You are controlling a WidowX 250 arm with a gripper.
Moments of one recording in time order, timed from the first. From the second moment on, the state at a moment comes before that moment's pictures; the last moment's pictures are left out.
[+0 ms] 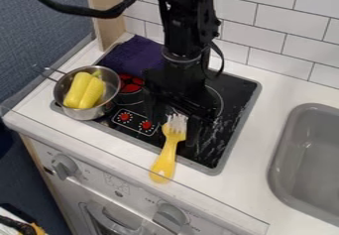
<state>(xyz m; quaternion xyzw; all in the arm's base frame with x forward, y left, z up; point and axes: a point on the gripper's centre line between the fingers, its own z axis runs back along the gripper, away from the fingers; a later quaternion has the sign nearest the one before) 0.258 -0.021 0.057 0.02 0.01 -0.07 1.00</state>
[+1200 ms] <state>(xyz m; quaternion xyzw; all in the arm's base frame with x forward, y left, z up) 0.373 0.124 0.067 0.00 -0.05 0.01 1.00</state>
